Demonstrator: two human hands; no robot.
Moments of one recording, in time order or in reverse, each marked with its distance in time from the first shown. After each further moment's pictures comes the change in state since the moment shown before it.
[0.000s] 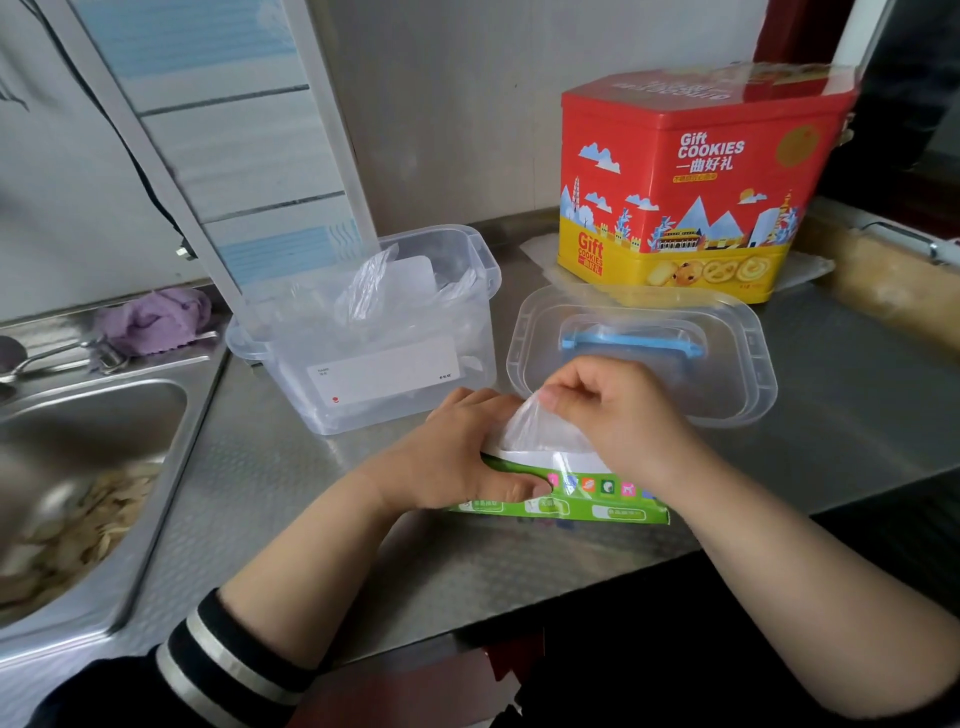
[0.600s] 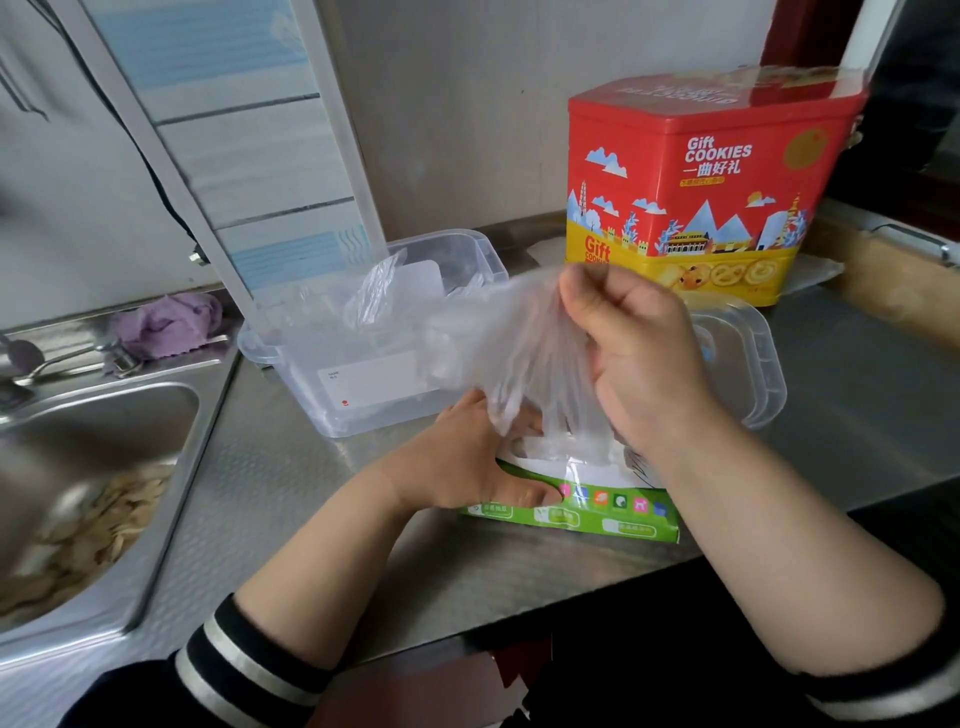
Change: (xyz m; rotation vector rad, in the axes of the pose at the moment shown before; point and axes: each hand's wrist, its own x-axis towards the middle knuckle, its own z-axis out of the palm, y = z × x) left_hand 0.005 -0.005 0.003 -0.023 -0.028 -0.011; right_hand 0.022 -0.041 -0.002 0.765 0.141 -0.182
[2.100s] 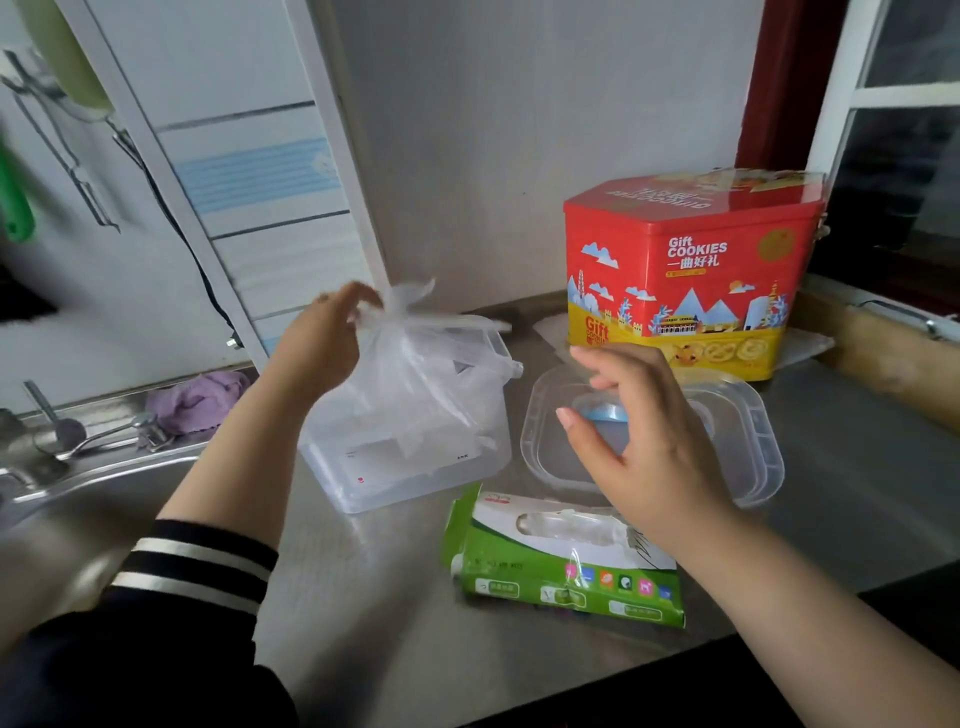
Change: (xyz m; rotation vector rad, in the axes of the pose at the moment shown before) left_hand 0.020 -0.045 -0.169 0.357 0.731 -0.292; right_hand -0.007 0.006 -0.035 -0.972 -0.015 -0.678
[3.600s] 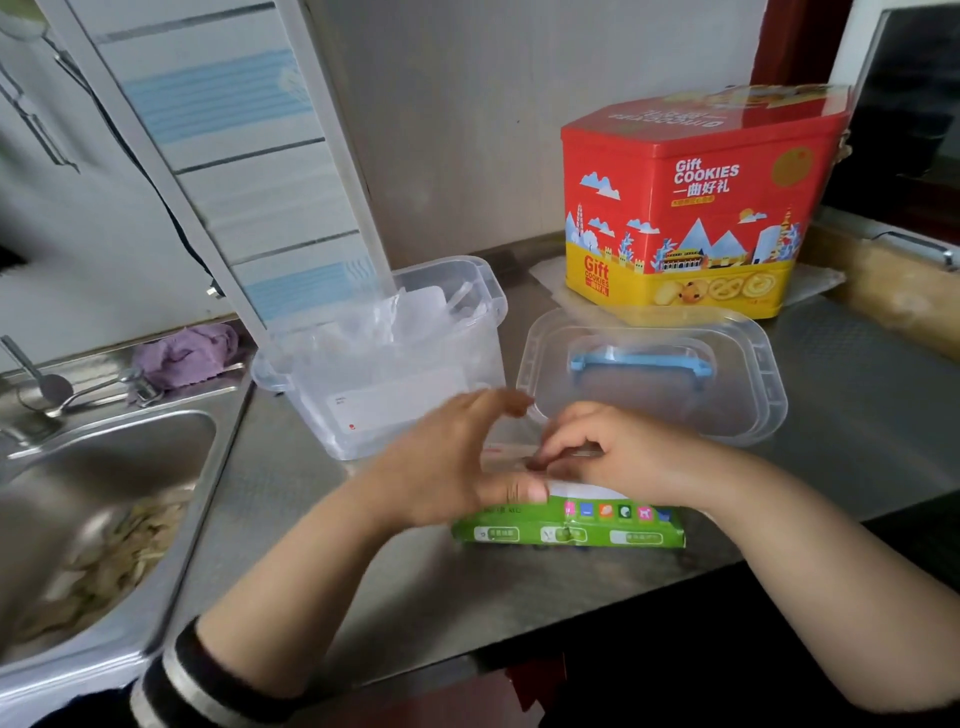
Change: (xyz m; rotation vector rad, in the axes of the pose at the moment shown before) left_hand -0.136 0.076 0.046 -0.243 -0.533 0.395; right_hand -0.020 0.013 0.008 0.194 -0.970 0.468
